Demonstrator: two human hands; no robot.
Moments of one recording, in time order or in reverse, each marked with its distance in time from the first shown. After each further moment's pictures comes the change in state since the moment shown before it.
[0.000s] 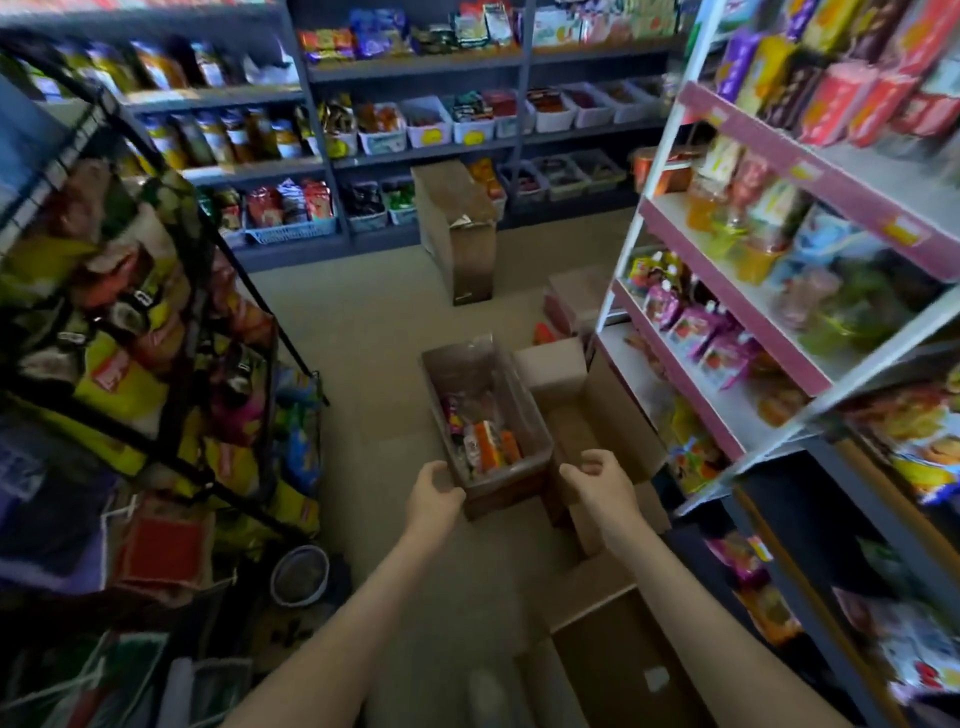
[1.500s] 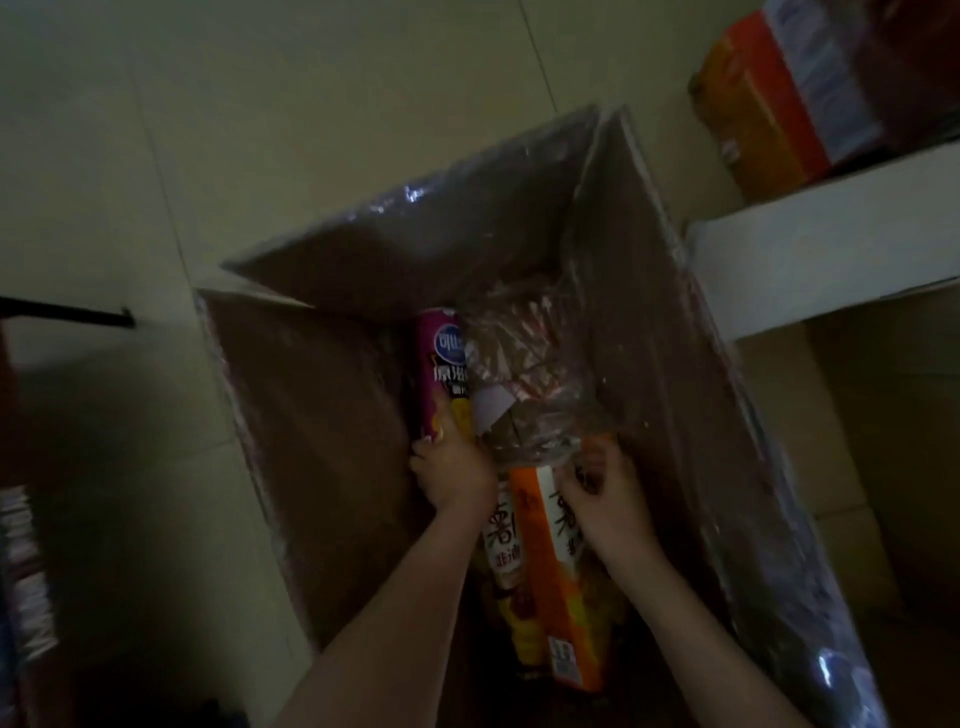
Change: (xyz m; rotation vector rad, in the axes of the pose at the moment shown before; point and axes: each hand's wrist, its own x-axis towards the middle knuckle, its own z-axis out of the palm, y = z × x) left_hand 0.786 -0.225 0.263 0.682 0.039 -0.425; right_hand 0.723 0.239 0.342 -0.203 -0.186 0.229
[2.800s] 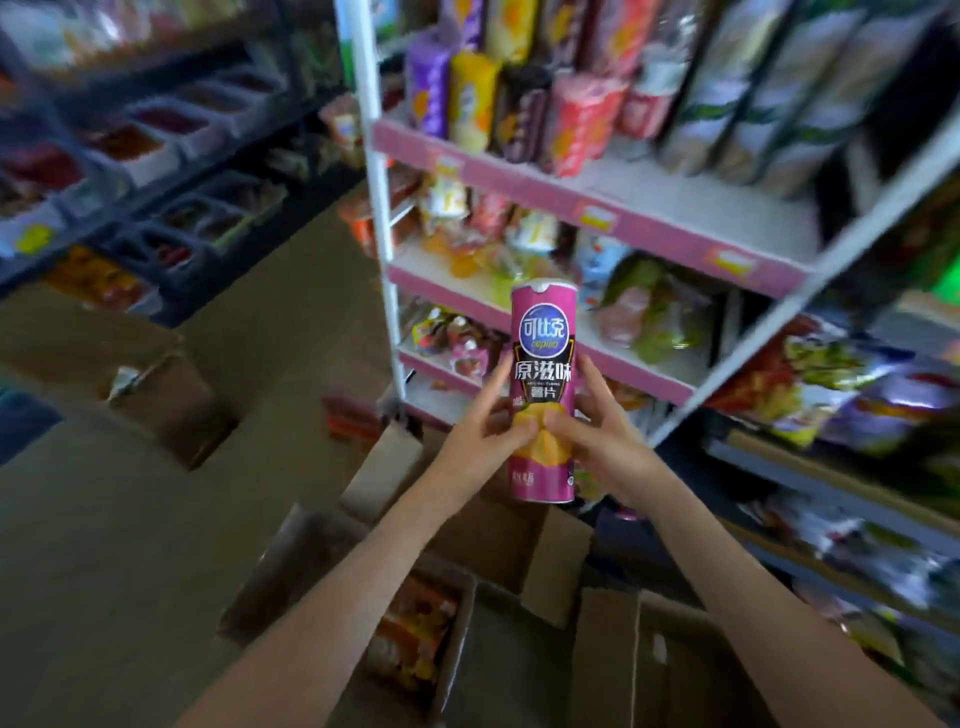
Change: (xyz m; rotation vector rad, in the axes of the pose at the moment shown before) left_hand -0.698 0.138 -0.356 -0.247 -1.044 1.380; right_hand -0.657 -0.196 -0.406 0.921 0.525 -0.484
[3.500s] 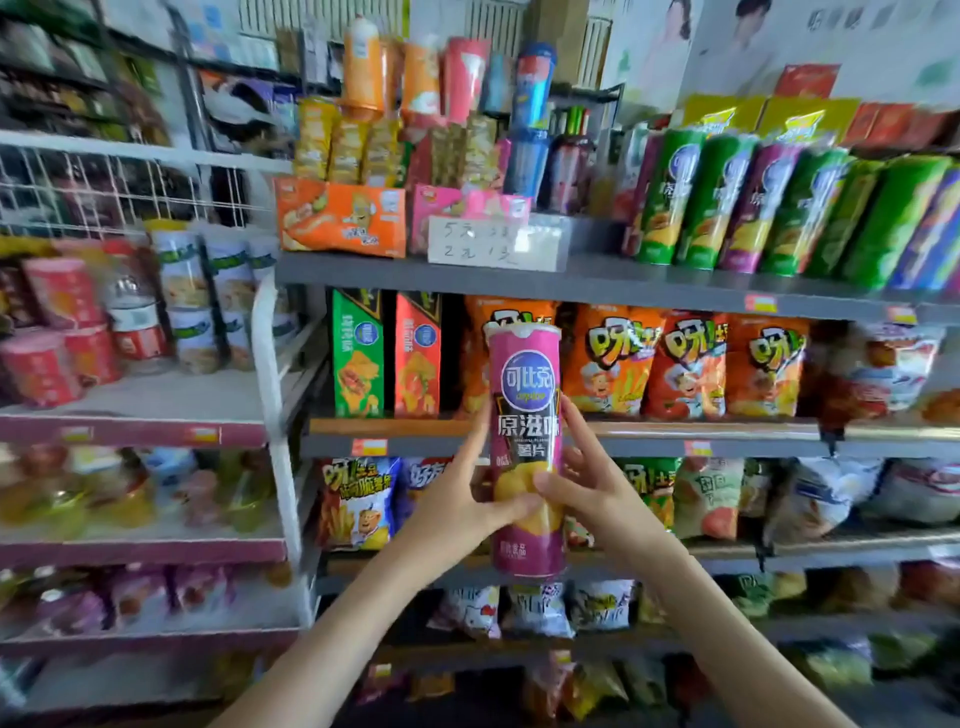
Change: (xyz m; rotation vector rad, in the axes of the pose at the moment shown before) left_hand -0.023 0.137 0.510 0.211 -0.522 0.332; right_hand -0.343 -0.143 -0.401 -0.163 0.399 -0.418
